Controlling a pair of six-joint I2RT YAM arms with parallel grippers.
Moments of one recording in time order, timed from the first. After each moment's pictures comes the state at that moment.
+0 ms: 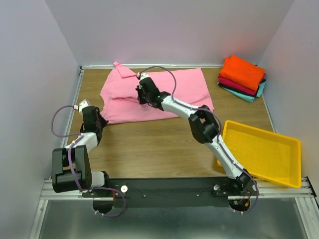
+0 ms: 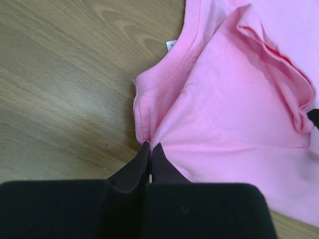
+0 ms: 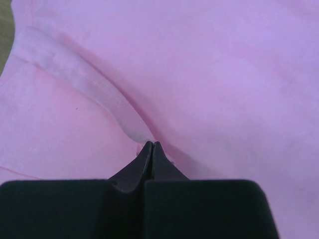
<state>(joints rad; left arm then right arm) 0.14 1.33 0.49 0.25 -0.08 -0.54 0.78 2.58 2.19 -0.16 0.07 0.28</state>
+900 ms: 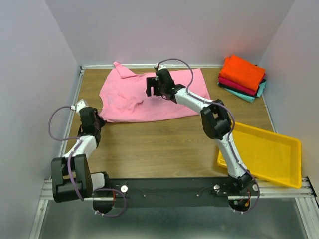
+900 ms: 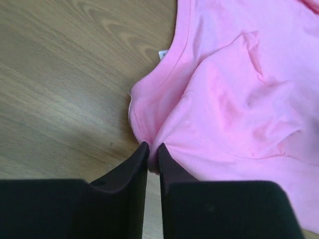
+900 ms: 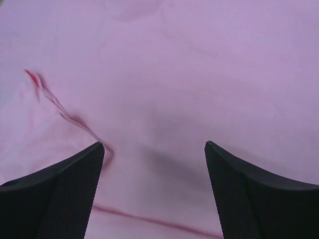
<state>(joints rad) 0.16 1.26 0.47 0.23 -0.08 -0.54 0.64 2.48 2.10 -0.14 0.05 0.34</state>
